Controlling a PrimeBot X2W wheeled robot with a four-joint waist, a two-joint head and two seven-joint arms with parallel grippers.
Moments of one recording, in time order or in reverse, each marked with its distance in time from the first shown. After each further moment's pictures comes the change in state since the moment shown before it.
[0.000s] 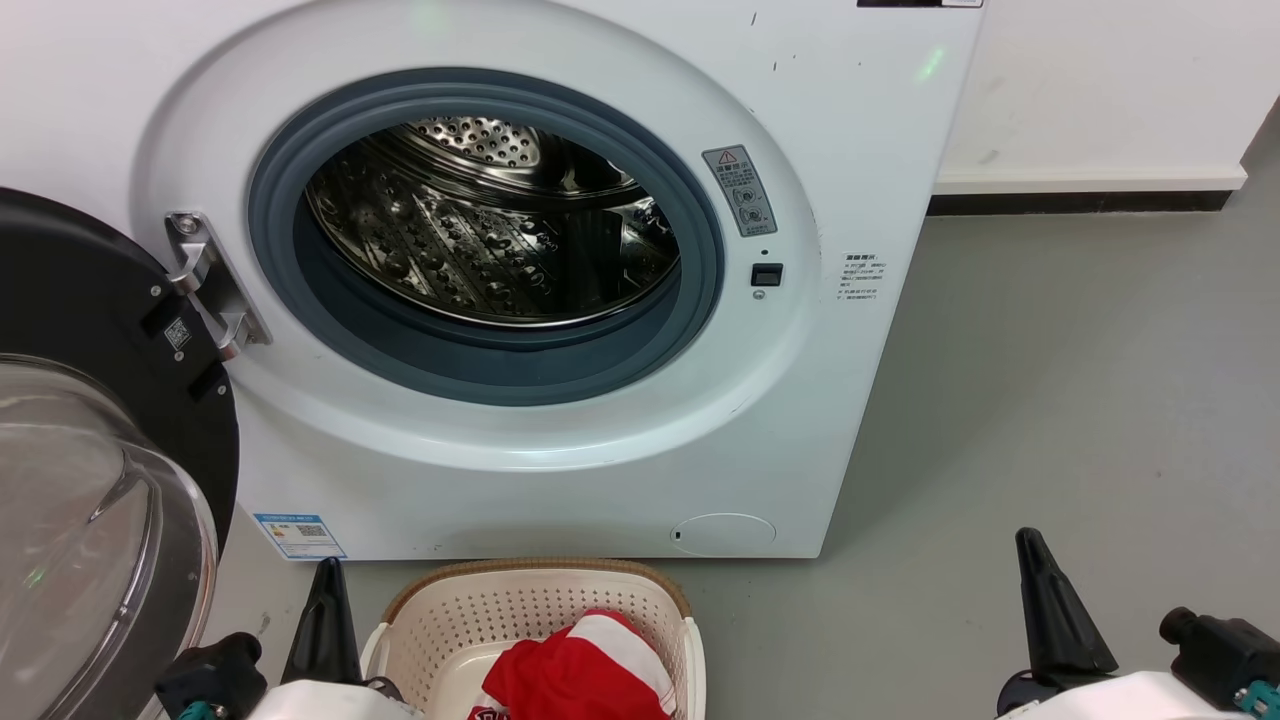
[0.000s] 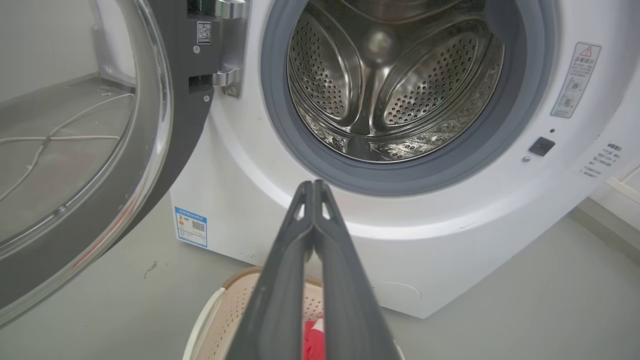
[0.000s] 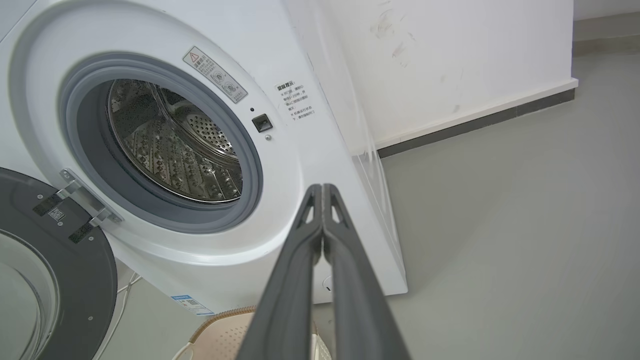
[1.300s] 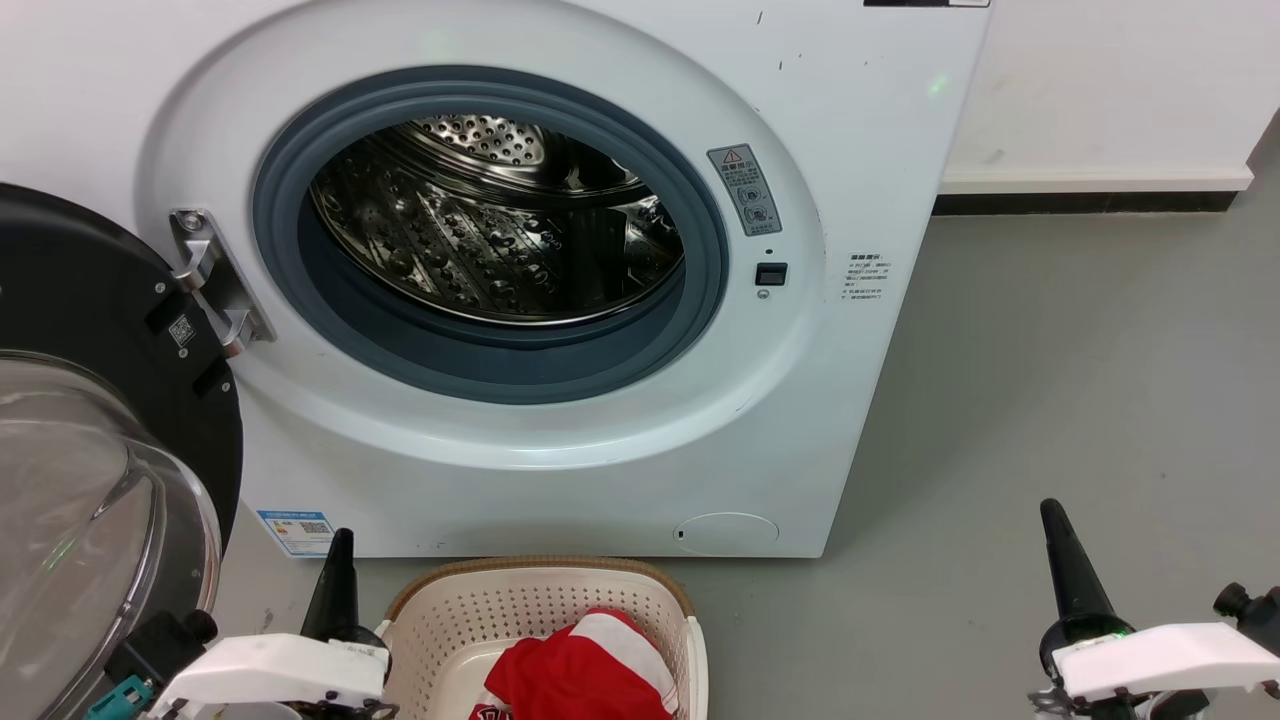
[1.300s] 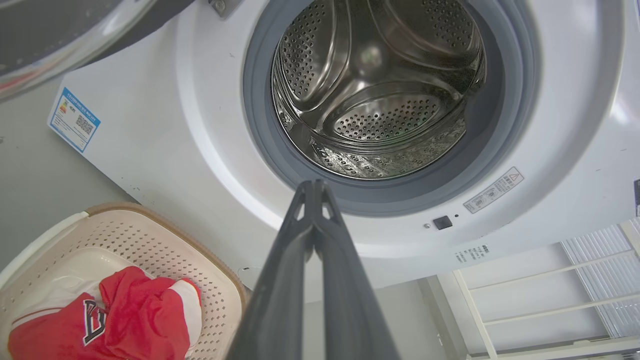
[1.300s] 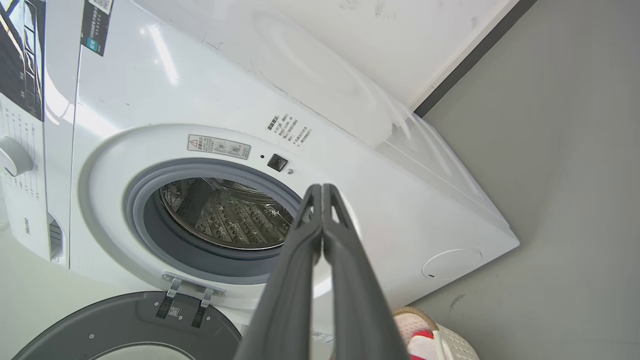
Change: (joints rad) left arm -0.089 -0.001 0.037 0.064 -0.576 -0.071 0.135; right arm -0.088 -0.018 -0.034 0.067 0.563 0.000 0.118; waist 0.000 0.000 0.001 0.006
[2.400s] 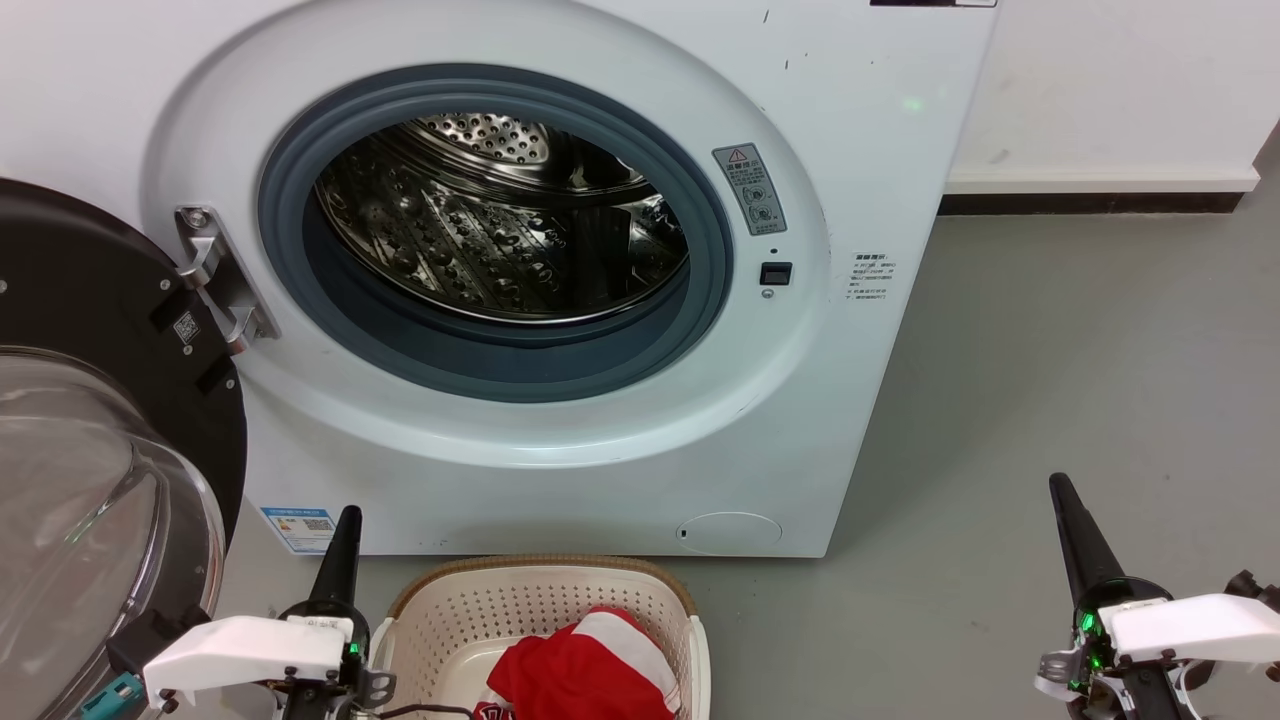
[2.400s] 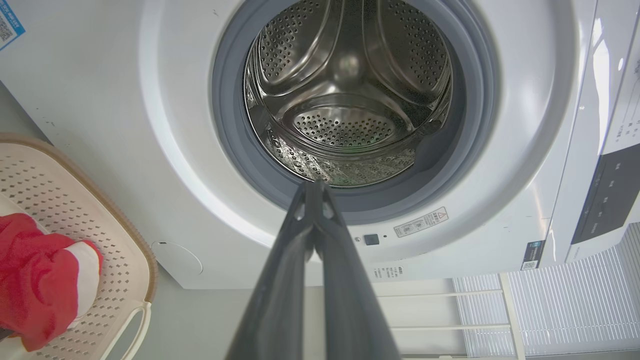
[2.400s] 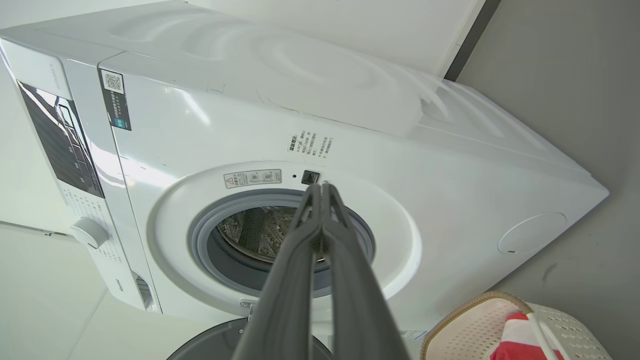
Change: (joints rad) left arm -0.056 0.000 0.025 0.042 -0.363 -0.047 0.084; right arm -0.065 -0.001 -0.037 0.042 0.343 0.000 0.087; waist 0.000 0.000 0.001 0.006
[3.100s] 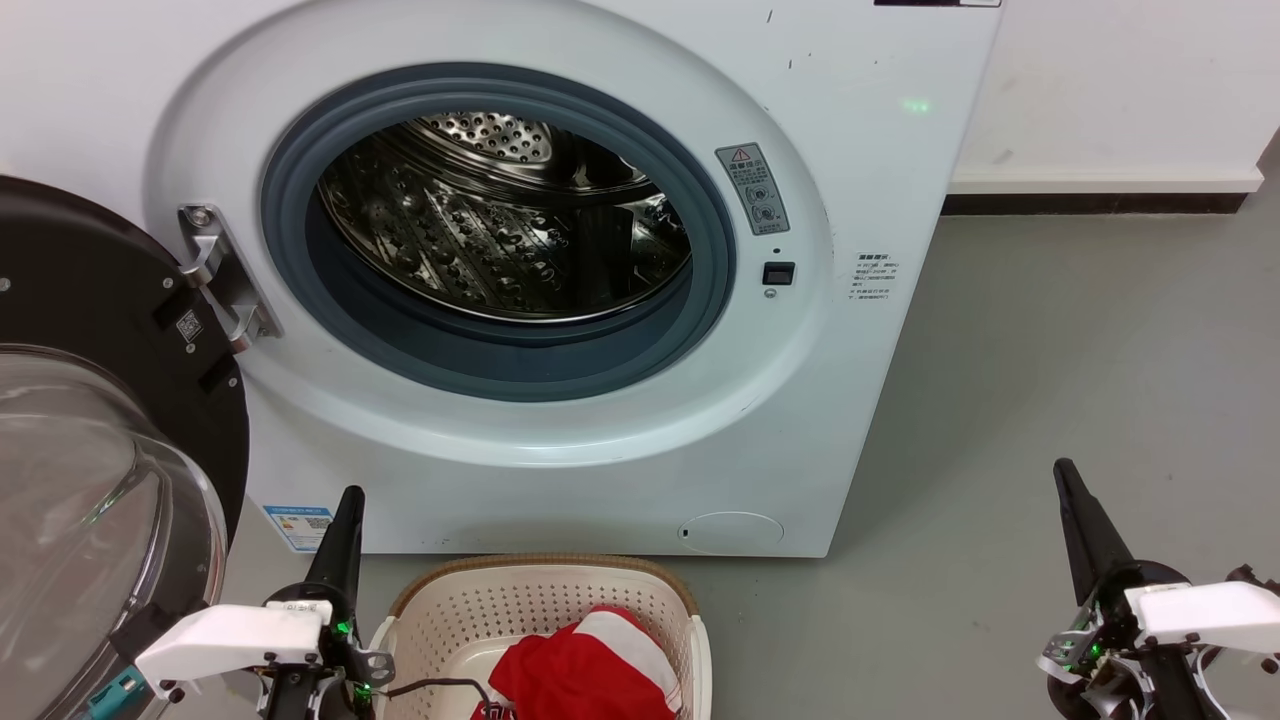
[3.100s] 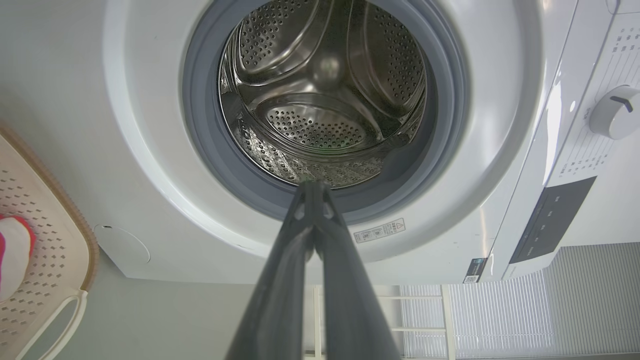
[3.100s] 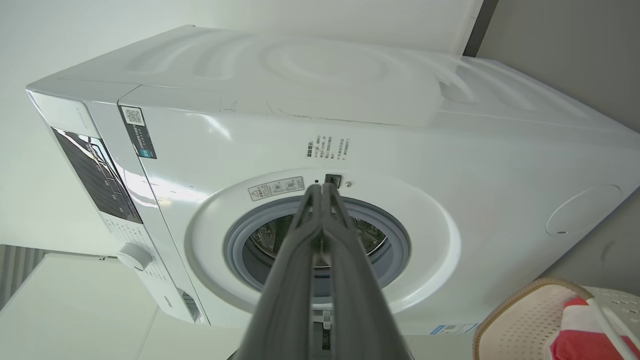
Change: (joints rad) left arm -0.033 0.000 0.011 0.019 -0.179 -0.022 0.044; right arm -0.031 0.001 -0.022 0.023 0.165 0.000 0.046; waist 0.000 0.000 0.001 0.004
